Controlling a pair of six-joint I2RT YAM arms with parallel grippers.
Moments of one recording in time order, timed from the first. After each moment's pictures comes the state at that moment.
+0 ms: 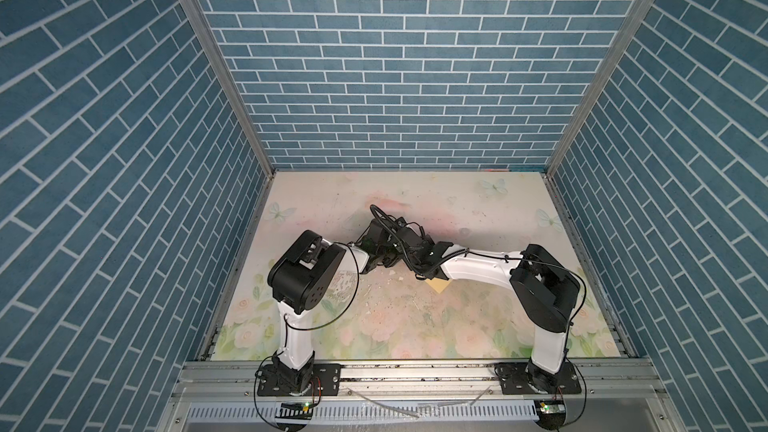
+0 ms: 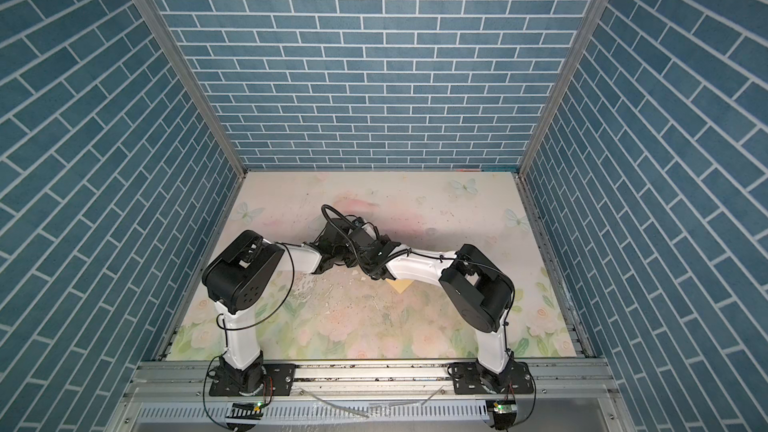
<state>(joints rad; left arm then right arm) -0.55 1.96 0.90 0.34 0.32 -1.17 1.00 1.90 1.23 -0.28 0.57 0.14</state>
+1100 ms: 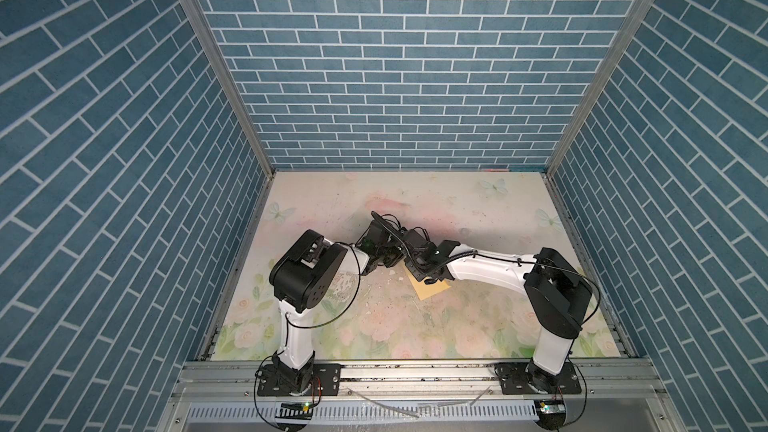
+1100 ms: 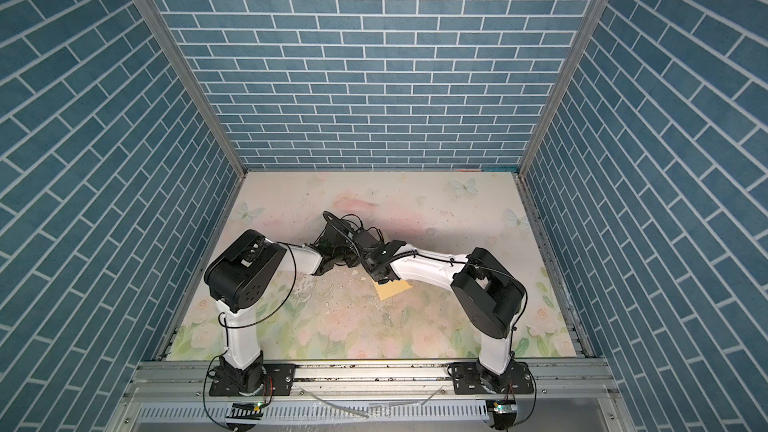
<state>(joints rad) -0.55 1.98 0.89 0.39 0.32 -1.20 1.00 1.81 1.21 -0.53 0.38 0.13</state>
